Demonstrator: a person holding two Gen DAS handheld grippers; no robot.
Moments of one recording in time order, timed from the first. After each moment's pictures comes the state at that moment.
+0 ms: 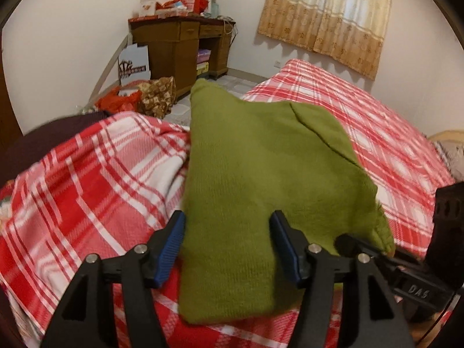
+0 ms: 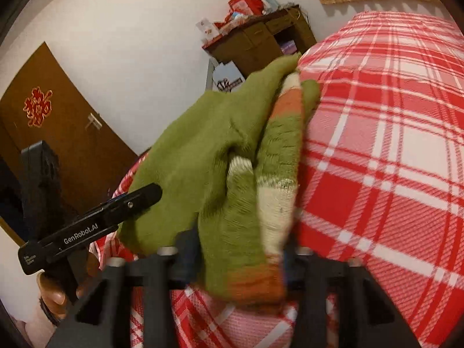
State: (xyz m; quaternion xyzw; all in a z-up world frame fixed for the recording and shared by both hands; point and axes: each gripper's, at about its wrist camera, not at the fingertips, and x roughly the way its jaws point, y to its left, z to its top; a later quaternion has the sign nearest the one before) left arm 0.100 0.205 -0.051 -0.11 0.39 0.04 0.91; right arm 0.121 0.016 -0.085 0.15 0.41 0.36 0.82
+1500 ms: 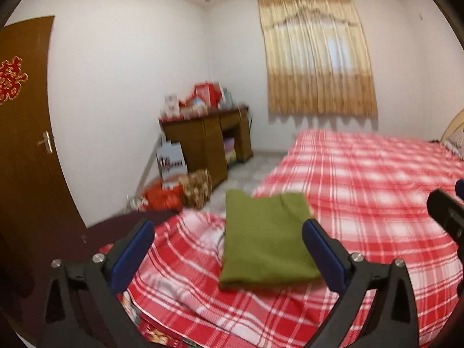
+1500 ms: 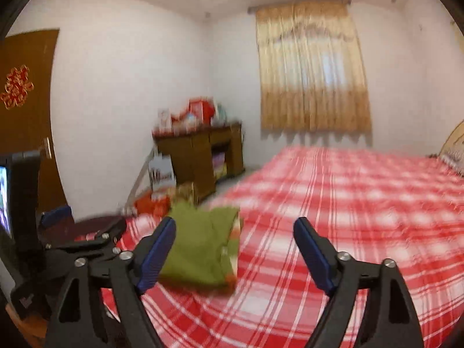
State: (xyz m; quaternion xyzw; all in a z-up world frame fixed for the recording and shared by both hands) left arm -0.058 0.144 0.087 0.03 0.18 0.13 0.97; right arm -0.113 -0.032 0.138 0.01 0.12 0.13 0.98
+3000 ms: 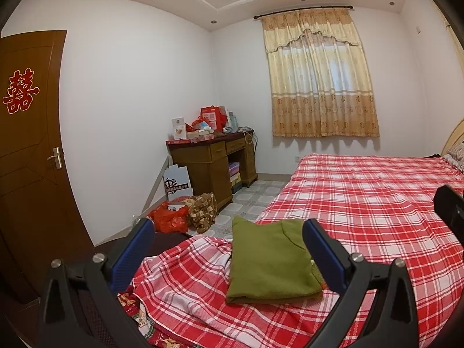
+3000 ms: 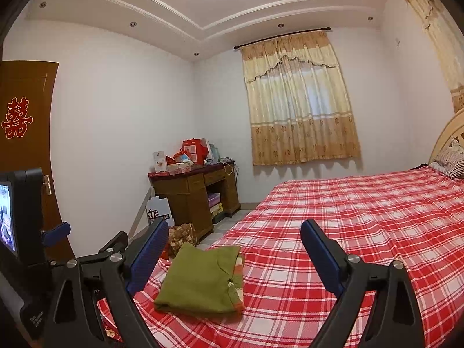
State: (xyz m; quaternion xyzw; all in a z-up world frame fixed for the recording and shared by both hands) left arm -0.088 0.131 0.112 0.03 0.13 0.15 0.98; right arm -0.161 -0.033 0.172 0.05 0.06 0.11 0.99
